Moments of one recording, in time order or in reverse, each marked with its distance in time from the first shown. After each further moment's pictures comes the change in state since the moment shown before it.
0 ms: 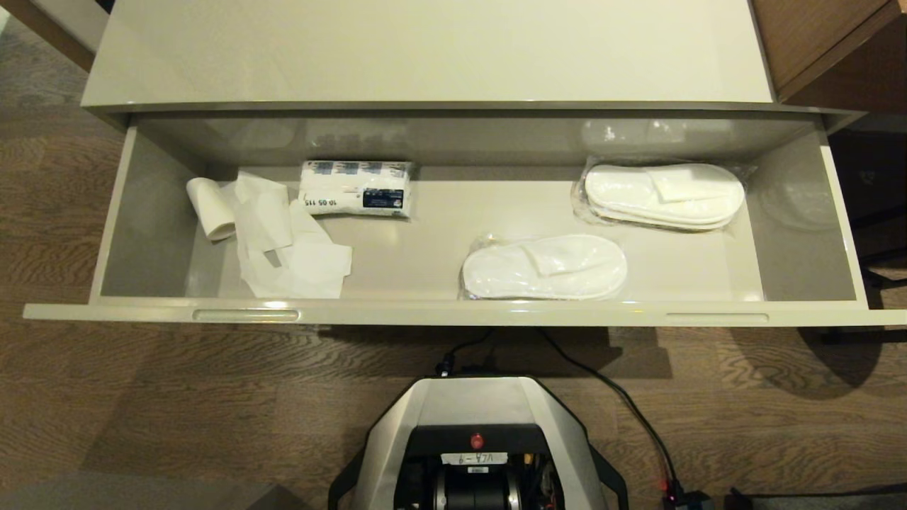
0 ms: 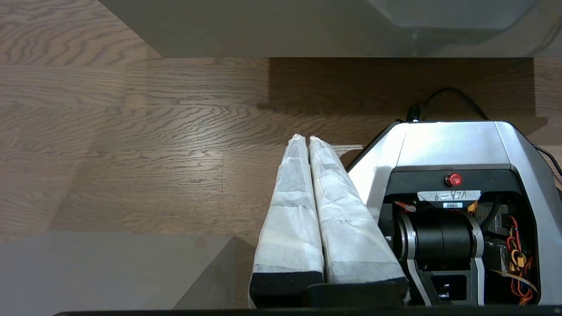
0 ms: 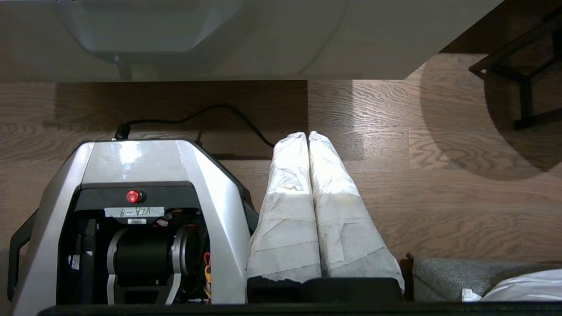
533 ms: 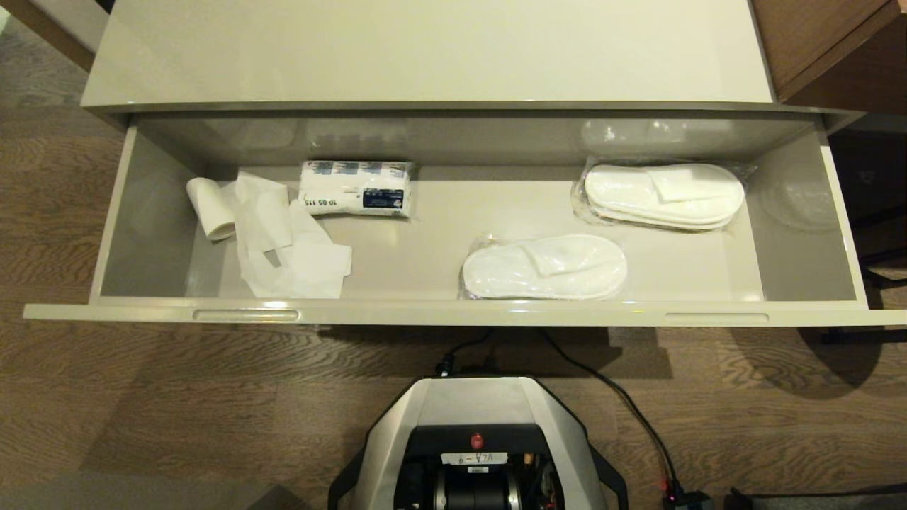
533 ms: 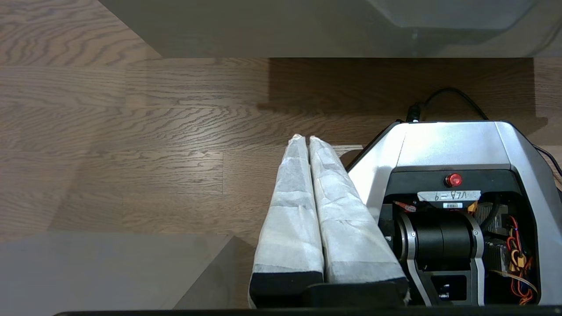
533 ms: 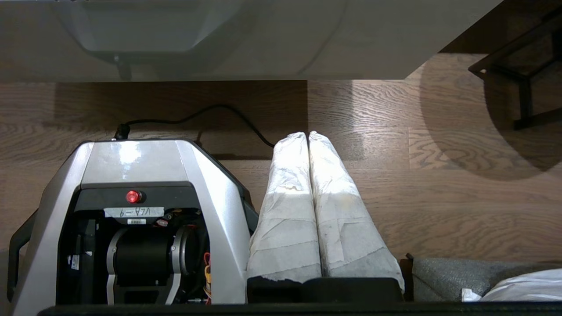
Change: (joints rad) left arm 0.000 0.000 0.000 -0.001 0.000 0.000; right arm -0.001 0.000 0.000 0.000 0.000 0.000
